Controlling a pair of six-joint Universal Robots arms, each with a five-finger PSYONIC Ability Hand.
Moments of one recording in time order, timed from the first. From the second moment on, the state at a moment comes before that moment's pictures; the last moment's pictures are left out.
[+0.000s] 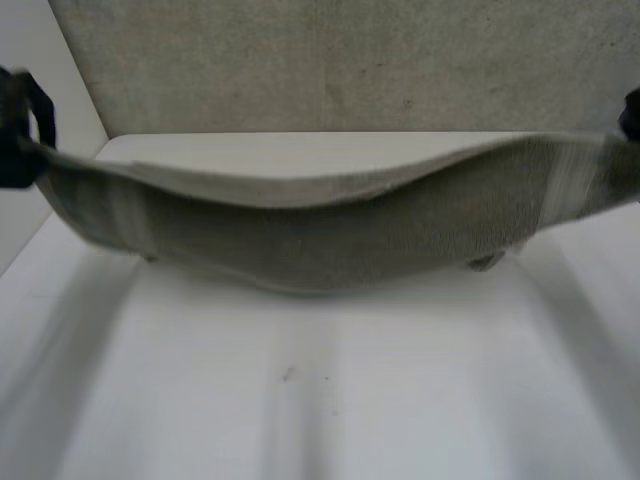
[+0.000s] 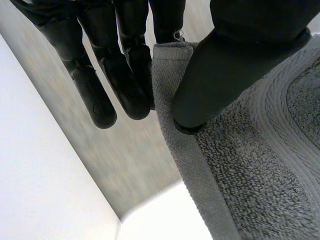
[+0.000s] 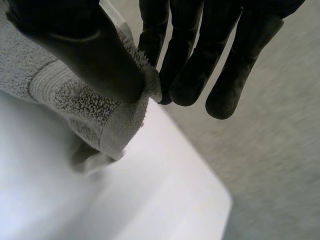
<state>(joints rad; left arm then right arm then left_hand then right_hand) 4.71 -1.34 -1.75 3.19 -1.33 3.33 1.35 -1.61 1.22 0.73 0.93 2.40 1.19 1.22 1.22 1.22 1.02 1.33 1.30 1.34 1.34 1.15</state>
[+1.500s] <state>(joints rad) 4.70 -2.20 -1.57 3.78 -1.24 3.21 1.69 -0.88 1.13 0.16 1.27 2.34 1.19 1.22 1.22 1.22 1.03 1.33 1.30 1.34 1.34 1.16</state>
